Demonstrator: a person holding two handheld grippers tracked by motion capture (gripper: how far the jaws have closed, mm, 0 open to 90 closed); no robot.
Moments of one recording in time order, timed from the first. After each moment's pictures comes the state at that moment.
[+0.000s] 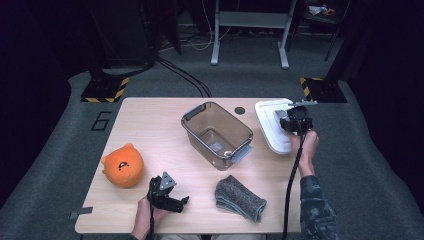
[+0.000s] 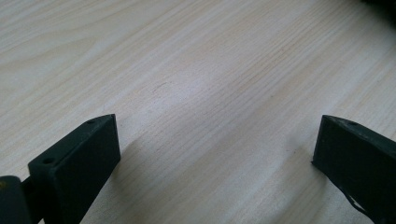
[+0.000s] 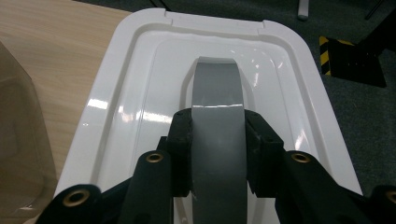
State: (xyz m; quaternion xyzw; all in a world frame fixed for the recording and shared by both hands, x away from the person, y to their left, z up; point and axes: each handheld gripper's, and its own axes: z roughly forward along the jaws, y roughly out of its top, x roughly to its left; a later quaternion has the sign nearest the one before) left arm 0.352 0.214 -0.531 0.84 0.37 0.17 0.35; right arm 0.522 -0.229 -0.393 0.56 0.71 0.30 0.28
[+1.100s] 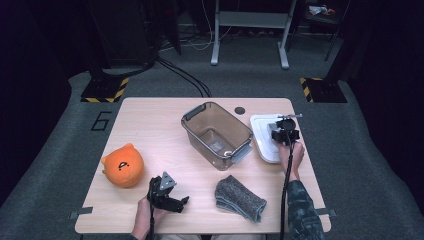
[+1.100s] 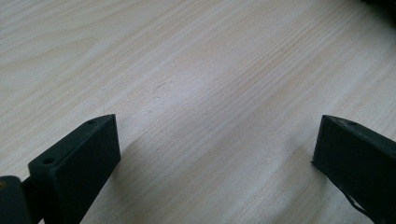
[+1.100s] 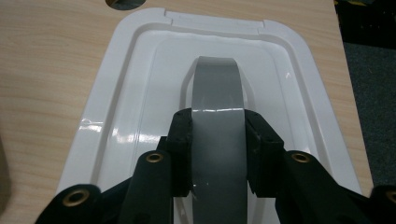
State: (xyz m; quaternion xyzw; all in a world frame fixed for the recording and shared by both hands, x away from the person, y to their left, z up) left arm 0.352 0.214 -0.531 0.84 0.37 0.17 0.35; right arm 0.537 -0.214 -0.463 0.61 0.70 0.28 0.25
